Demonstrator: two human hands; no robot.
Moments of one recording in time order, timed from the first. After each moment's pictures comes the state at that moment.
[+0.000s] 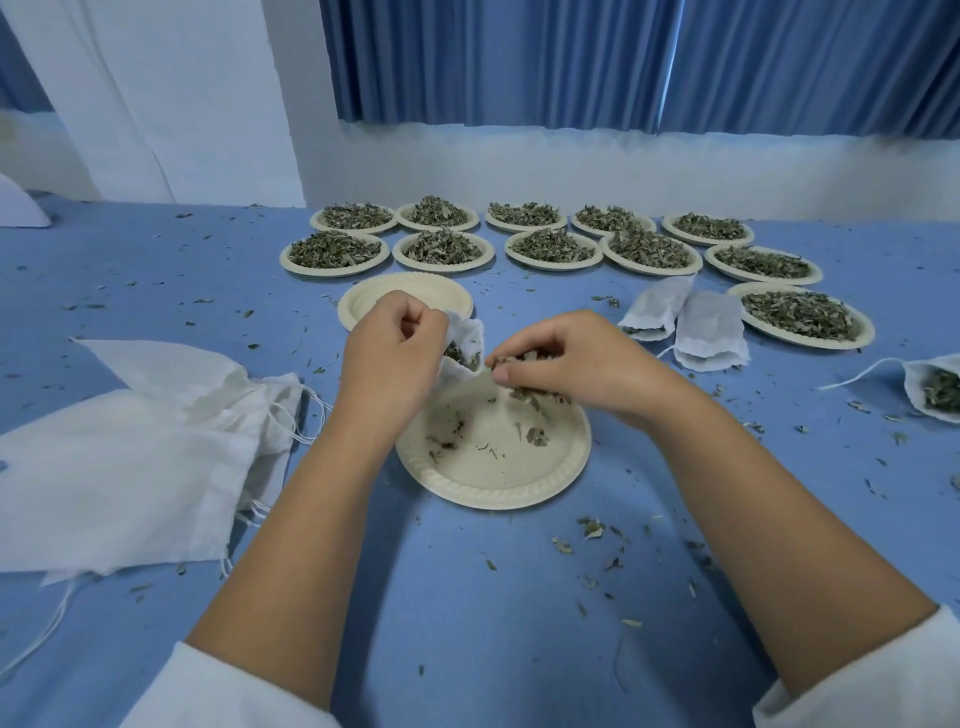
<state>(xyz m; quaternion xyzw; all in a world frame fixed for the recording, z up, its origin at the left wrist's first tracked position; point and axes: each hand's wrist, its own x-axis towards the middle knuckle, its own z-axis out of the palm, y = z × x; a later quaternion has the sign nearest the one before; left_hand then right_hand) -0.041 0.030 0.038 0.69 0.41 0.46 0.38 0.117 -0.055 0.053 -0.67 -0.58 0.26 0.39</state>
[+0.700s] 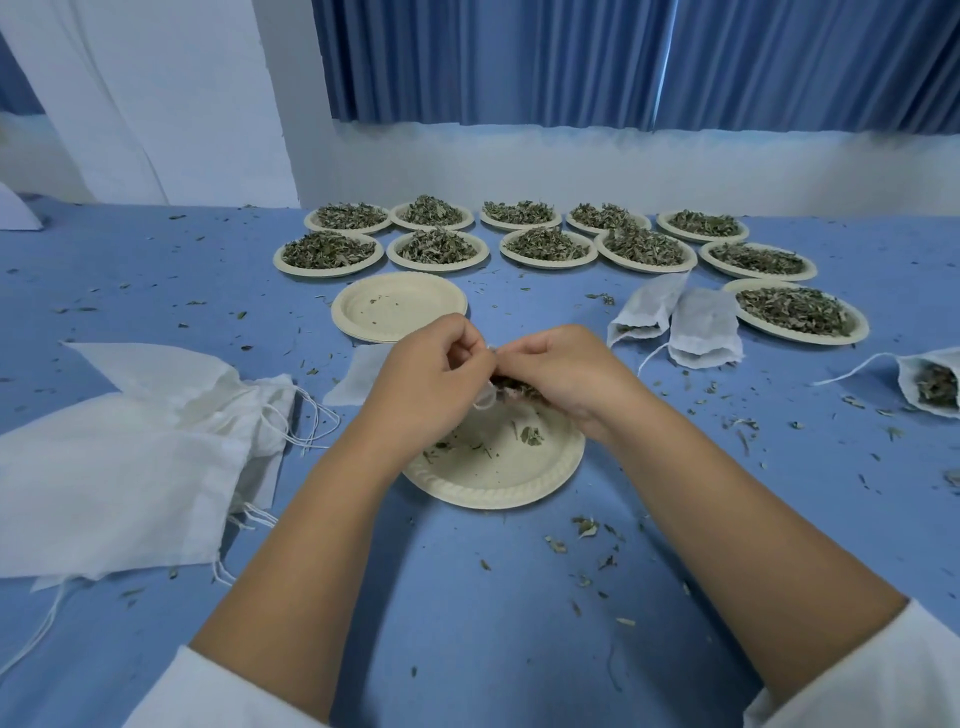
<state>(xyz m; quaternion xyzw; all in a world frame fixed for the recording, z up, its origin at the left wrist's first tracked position) -0.032 0.016 0.032 0.79 0.33 0.35 0.38 0.100 -0.047 0.042 -0.71 -0.38 0.34 0.48</state>
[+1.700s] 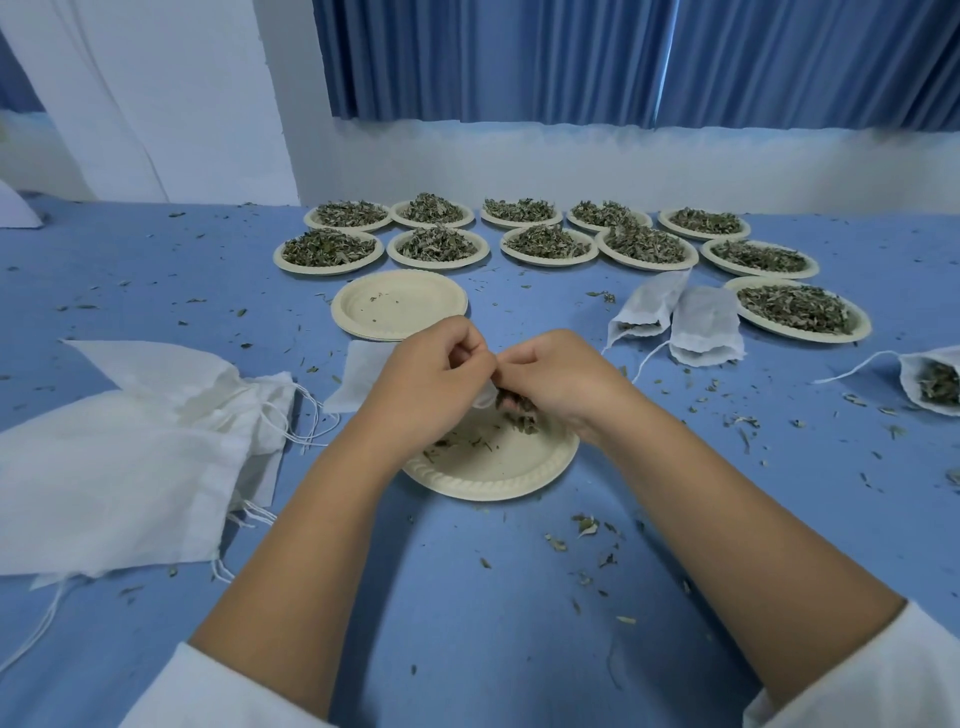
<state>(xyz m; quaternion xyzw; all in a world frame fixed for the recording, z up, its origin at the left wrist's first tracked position) -0.033 0.013 0.035 0.79 0.33 0.32 0.39 0.096 -0.045 0.035 -0.72 -0.44 0.31 0.43</state>
